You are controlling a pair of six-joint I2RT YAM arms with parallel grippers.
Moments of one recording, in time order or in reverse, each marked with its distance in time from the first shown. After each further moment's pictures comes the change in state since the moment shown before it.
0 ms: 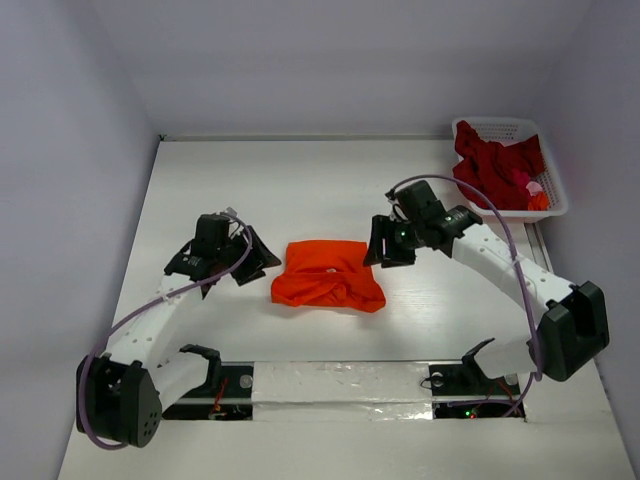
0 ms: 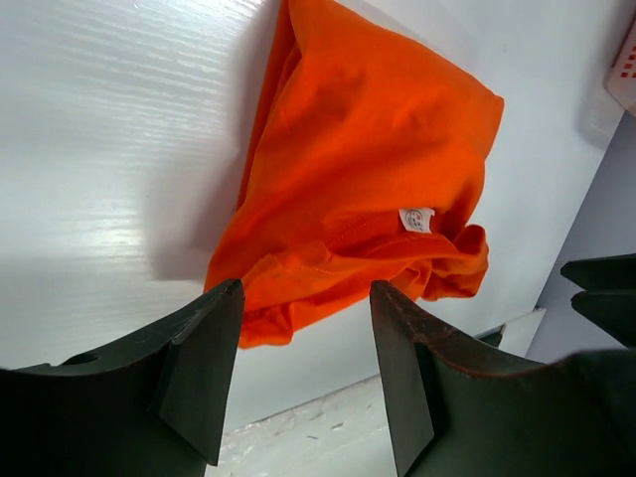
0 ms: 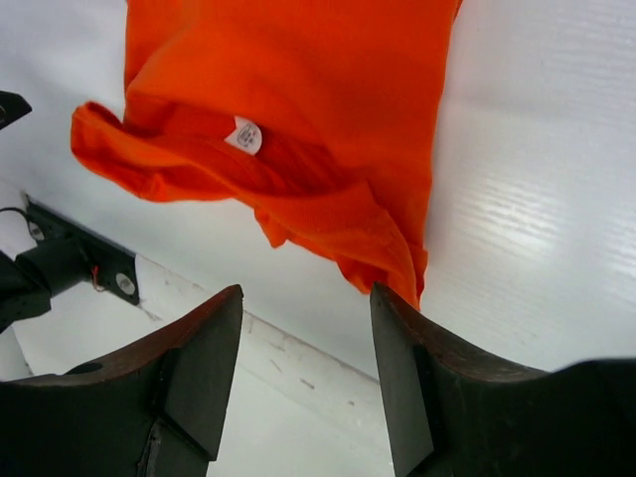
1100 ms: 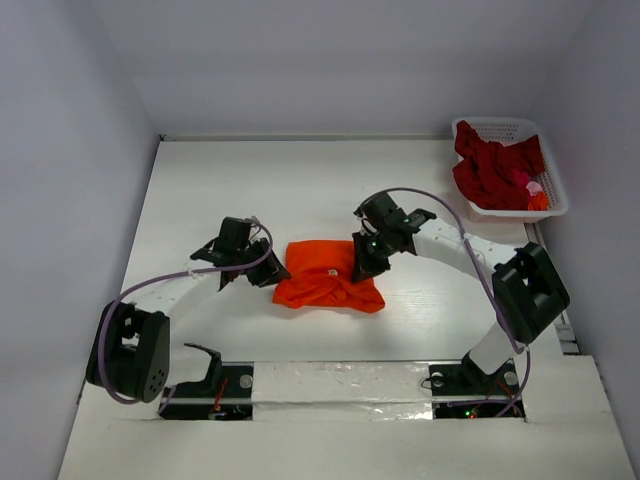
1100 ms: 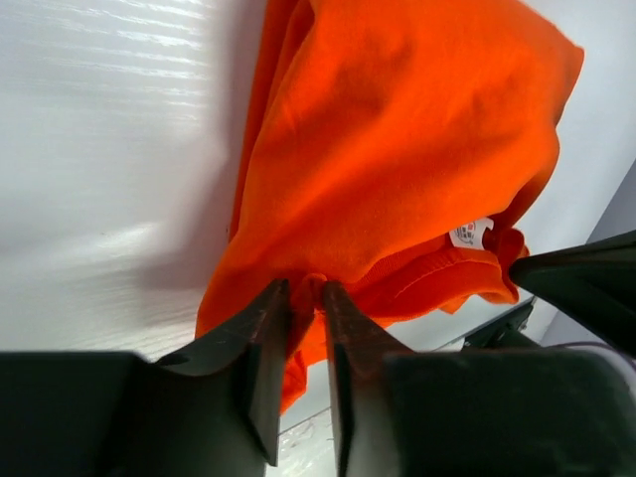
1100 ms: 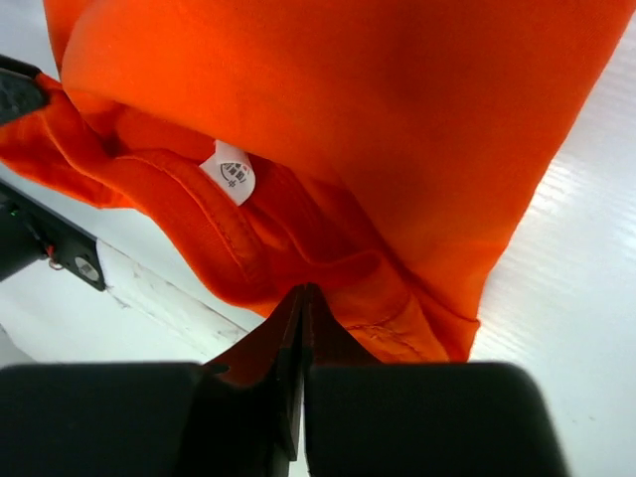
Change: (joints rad) left arm -0.079 0.252 -0.051 0.199 0.053 0.003; right arm 0.095 0.270 0.022 0.118 -0.055 -0.027
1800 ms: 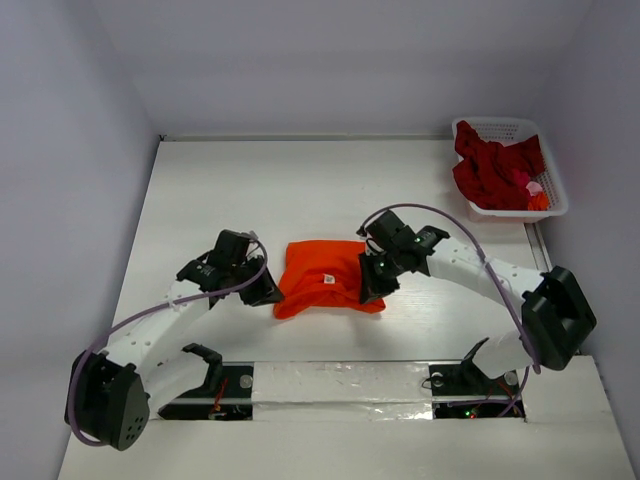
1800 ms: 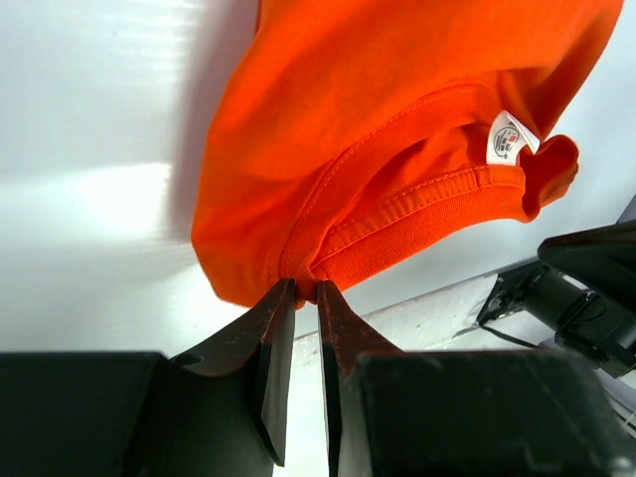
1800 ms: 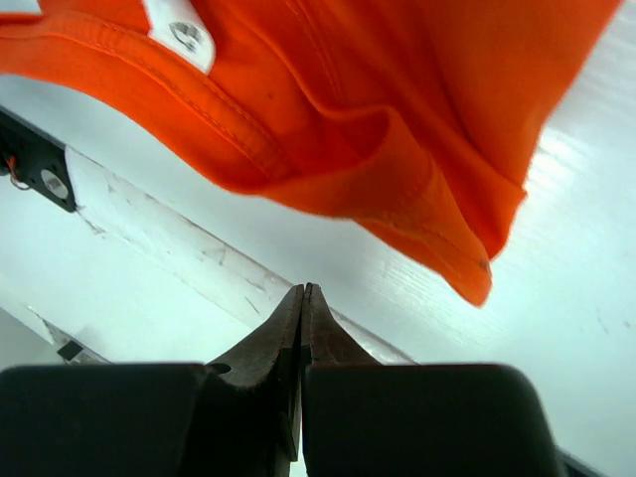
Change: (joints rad) left arm -0.093 -0.247 -0.001 -0.319 -0.056 0.000; right arm 0.086 -0.173 -0.119 -0.070 -0.005 0.012
